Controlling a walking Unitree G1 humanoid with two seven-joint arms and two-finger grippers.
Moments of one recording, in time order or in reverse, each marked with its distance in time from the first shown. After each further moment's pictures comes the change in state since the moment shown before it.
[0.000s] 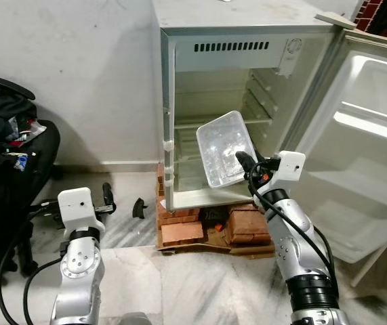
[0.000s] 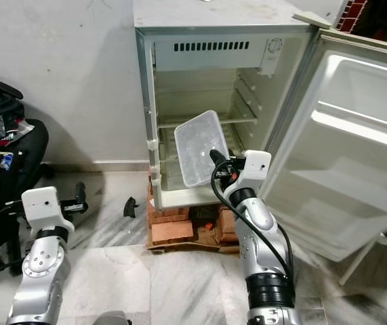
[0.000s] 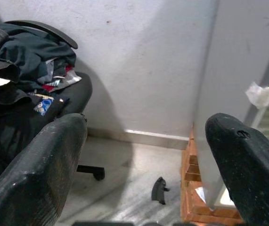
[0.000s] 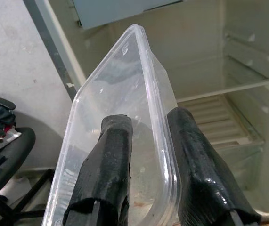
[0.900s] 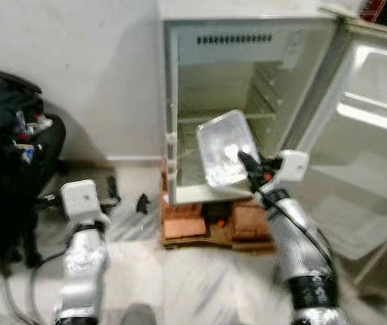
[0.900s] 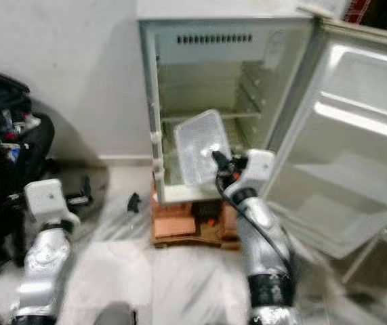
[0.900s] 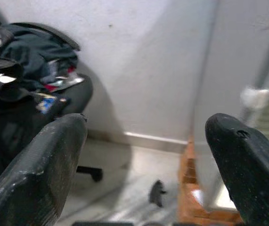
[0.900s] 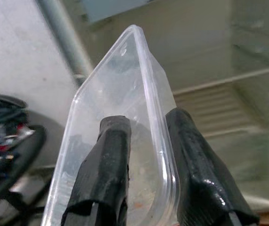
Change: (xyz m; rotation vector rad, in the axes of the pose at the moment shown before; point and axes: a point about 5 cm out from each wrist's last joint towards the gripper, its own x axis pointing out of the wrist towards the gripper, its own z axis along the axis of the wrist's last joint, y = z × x) left arm 0.005 -0.005 0.005 -0.016 -0.013 0.003; right arm 0.000 0.007 -0.004 0.058 0.013 0.032
